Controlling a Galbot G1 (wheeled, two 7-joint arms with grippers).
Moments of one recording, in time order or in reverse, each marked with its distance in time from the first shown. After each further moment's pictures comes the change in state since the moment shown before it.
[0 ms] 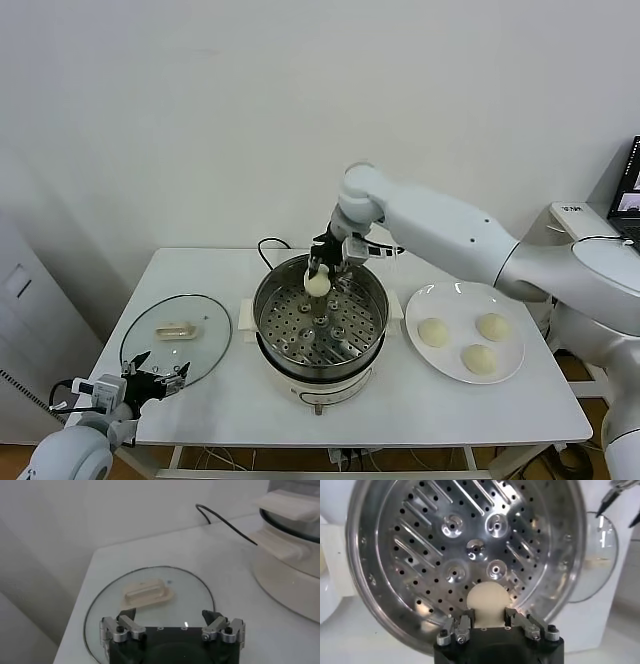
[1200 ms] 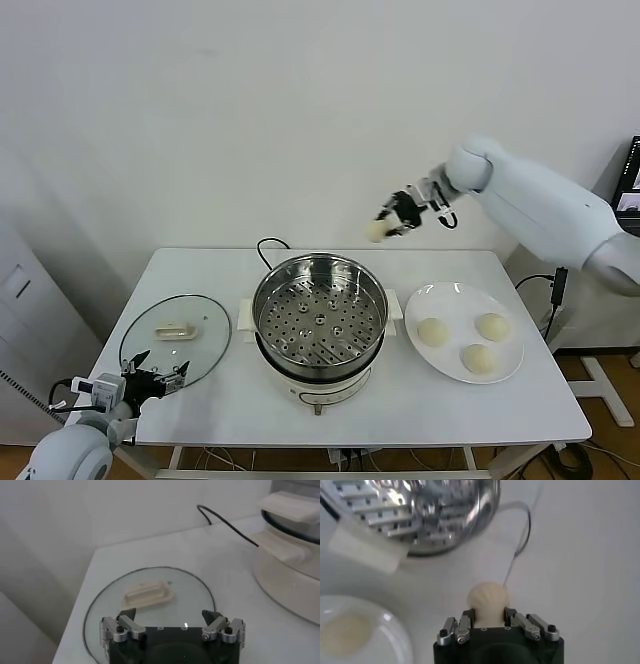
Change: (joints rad) left arm -0.006 -0.002 -0.003 0.009 -0.003 -0.002 0.004; right arm 0.169 -0.175 -0.069 -0.138 0.606 -0.393 -0.016
